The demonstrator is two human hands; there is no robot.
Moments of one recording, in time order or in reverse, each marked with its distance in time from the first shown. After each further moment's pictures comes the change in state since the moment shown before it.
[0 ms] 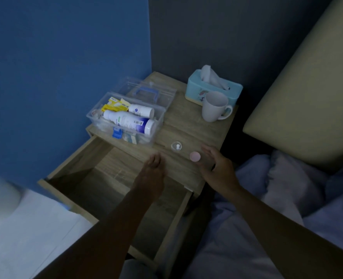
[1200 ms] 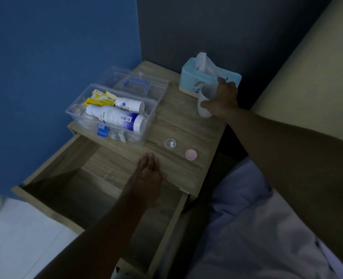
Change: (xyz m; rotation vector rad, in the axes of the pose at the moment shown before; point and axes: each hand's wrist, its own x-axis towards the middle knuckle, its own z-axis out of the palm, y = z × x) left_hand 0.014 -0.002 0.018 0.316 -0.062 0.030; right_hand 0.186 -0.044 -0.043 -0.453 0.084 0.193
